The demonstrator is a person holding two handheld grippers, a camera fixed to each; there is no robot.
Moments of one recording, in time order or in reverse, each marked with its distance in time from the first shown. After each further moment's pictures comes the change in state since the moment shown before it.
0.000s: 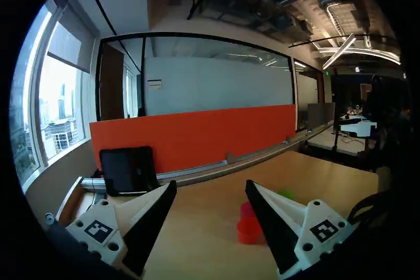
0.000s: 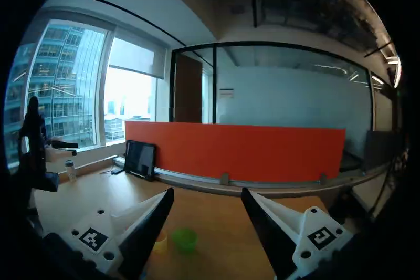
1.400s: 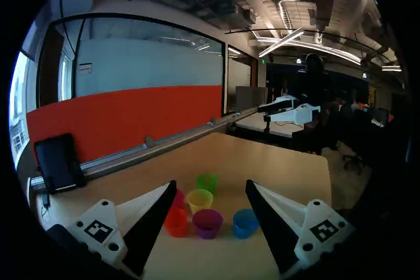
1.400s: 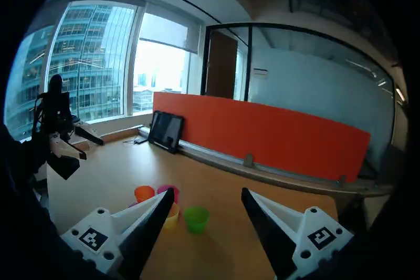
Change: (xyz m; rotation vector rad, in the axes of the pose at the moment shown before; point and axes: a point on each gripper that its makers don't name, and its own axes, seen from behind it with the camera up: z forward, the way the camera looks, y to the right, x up) left arm -0.048 0.144 0.008 -0.495 -0.110 0.019; right arm -0.038 -0.015 0.003 0.203 -0.164 -0.103
